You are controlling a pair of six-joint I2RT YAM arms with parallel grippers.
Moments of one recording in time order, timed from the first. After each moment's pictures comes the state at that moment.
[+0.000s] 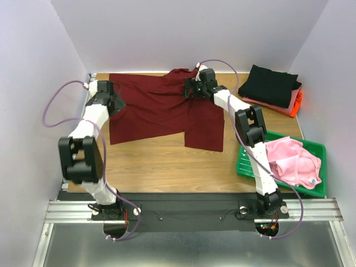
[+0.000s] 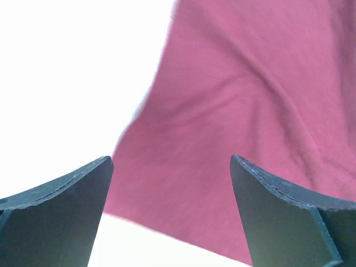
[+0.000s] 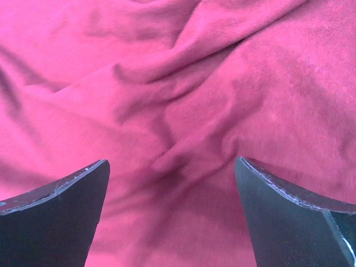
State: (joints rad) left arm 0.01 1.71 1.27 -0.43 -0.29 -0.55; right arm 0.39 2.52 2.12 -0.17 -0.15 0.28
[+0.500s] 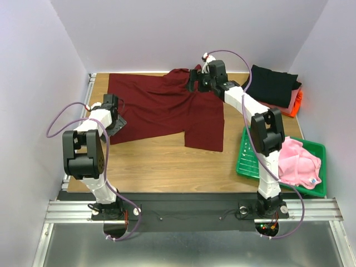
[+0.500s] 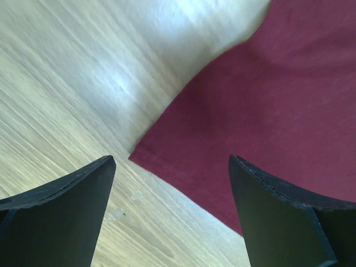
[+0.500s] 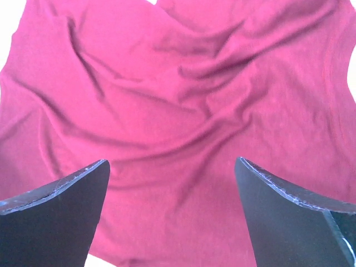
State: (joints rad) left arm 0.02 1.70 1.13 -0.63 -0.40 -0.78; right arm 0.39 2.17 1.87 -0.17 -0.19 0.29
